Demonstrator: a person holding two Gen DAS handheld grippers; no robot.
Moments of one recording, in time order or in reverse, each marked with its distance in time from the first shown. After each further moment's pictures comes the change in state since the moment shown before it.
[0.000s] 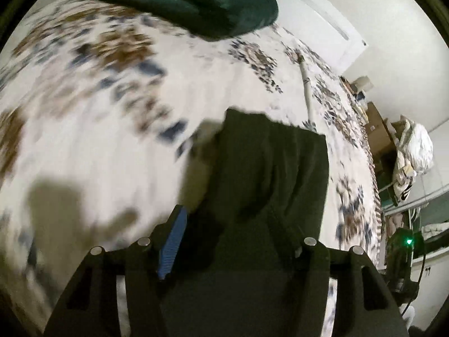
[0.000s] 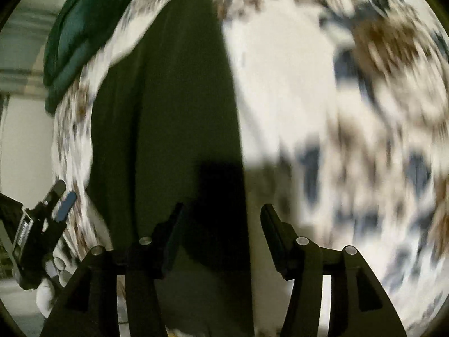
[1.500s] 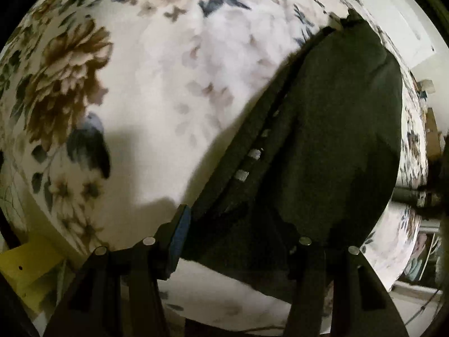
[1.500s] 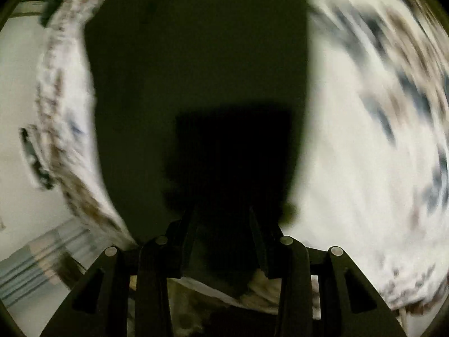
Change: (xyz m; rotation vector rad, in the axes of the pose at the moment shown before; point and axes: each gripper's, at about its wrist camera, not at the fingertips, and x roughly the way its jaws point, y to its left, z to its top) left arm -0.094 0.102 -0.332 -0.284 0.167 0.286; right arm 0.048 0.002 -0.196 -0.188 0.441 -0.202
